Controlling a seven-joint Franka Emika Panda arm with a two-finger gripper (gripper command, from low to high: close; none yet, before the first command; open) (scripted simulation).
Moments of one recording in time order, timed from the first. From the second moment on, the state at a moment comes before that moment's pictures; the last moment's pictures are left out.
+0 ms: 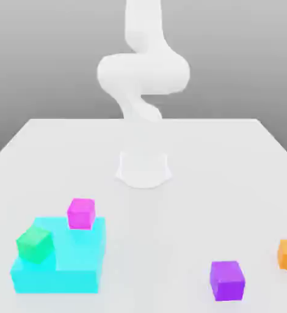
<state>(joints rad) -0.01 -0.71 0.04 -2.32 -0.02 2.34 0.84</state>
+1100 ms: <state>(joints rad) 0.13 0.41 0.19 -2.46 -0.26 2.85 1.28</state>
